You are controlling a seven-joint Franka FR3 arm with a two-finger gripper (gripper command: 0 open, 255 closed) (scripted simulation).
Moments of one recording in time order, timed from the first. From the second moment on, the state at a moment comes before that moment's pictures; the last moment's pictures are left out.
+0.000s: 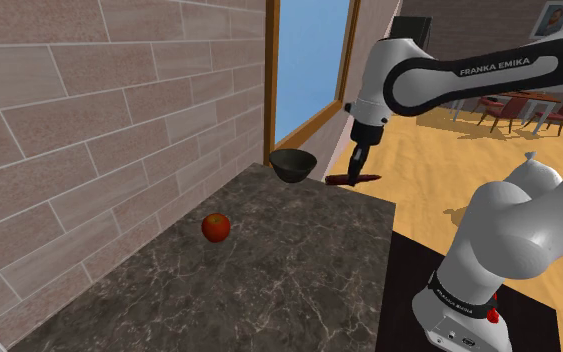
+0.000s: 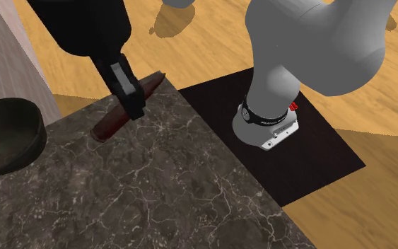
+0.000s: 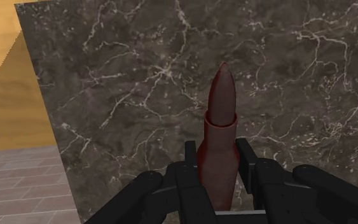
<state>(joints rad) 0.12 -0.77 -0.13 -2.68 -0.03 1.94 -0.19</state>
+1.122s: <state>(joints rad) 0.13 -0.19 -0.26 -2.16 0.02 1.99 -0.36</state>
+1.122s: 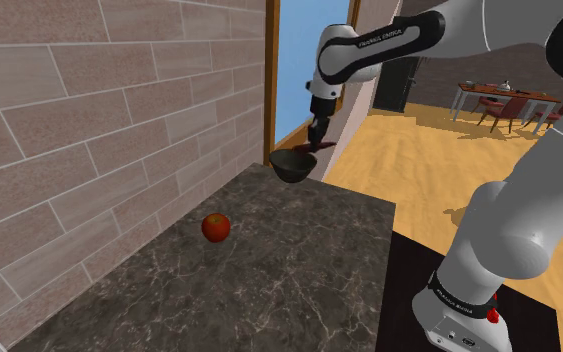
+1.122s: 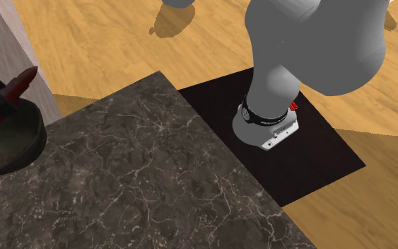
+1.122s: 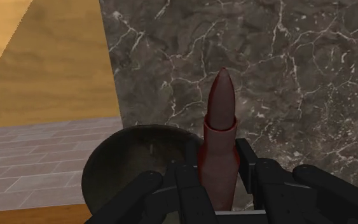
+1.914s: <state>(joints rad) 0.10 0.19 -0.30 -1.74 0.13 1.92 -0.48</state>
